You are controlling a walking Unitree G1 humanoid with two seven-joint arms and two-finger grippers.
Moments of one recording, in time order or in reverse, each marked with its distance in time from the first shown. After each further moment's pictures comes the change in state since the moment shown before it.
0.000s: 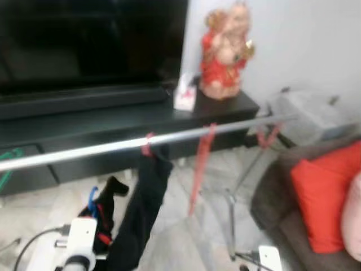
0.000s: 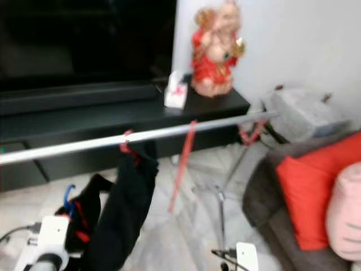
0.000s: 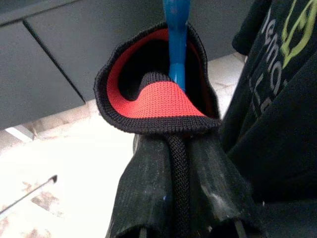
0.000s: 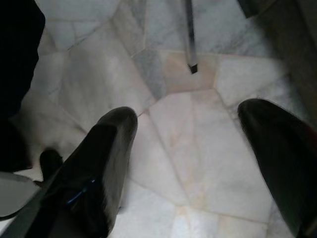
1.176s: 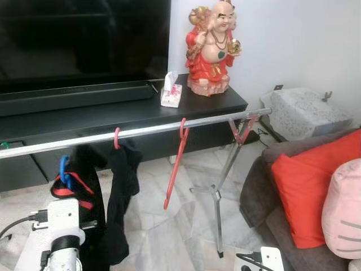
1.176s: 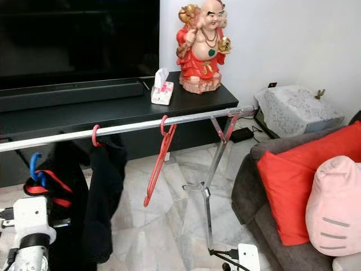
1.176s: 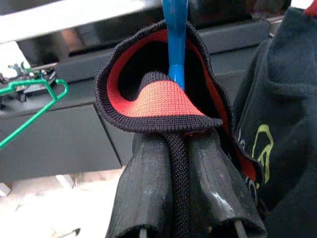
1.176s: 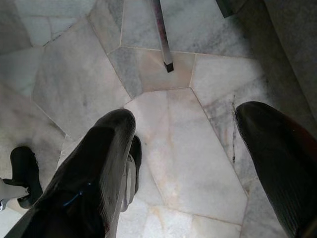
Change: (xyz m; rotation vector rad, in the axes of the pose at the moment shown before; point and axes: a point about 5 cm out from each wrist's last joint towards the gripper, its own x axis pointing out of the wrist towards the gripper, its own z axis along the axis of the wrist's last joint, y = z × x) left arm -0.005 0.022 0.054 -0.057 -0.318 0.265; right arm -0.001 -0.007 -0.001 -0.007 0.005 -0.012
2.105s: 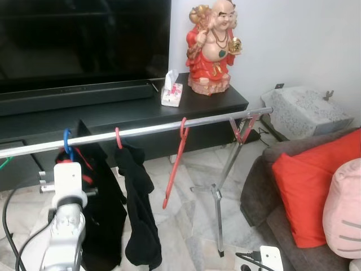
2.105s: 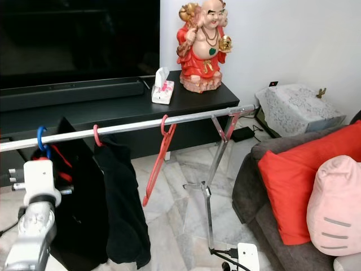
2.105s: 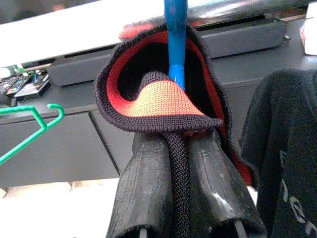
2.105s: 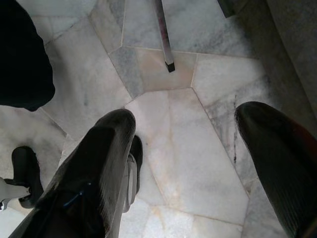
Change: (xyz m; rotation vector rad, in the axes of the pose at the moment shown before) left arm 0.079 -0.009 0.012 -0.011 0.037 0.010; right arm 0.000 0.001 0.001 -0.001 -0.001 -0.001
